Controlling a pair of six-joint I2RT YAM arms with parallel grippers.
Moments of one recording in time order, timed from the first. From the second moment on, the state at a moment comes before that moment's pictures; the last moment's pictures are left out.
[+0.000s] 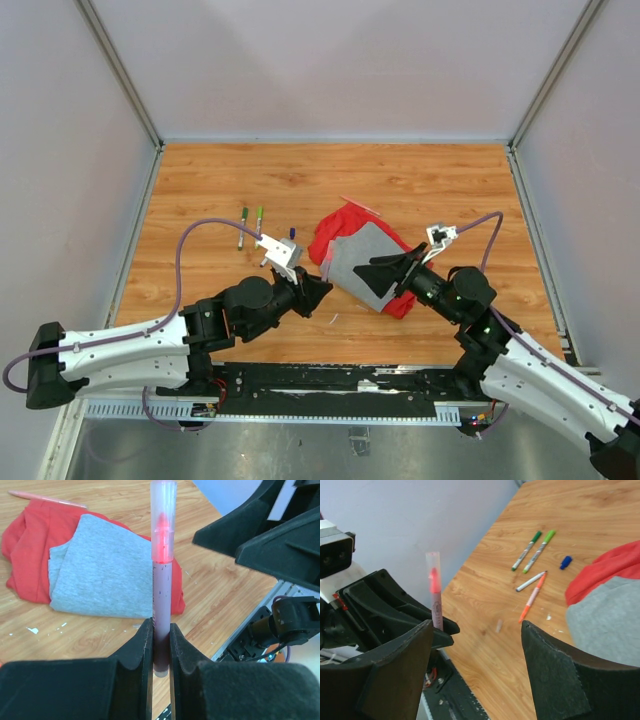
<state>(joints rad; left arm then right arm) -1.23 0.85 0.59 0.06 -0.43 -0.51 0.80 0.60 0.39 0.28 -0.08 0.71</state>
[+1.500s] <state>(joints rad) -1.23 0.89 0.59 0.04 -0.38 -0.51 0.80 1.02 0.81 0.05 -0.22 0.66</state>
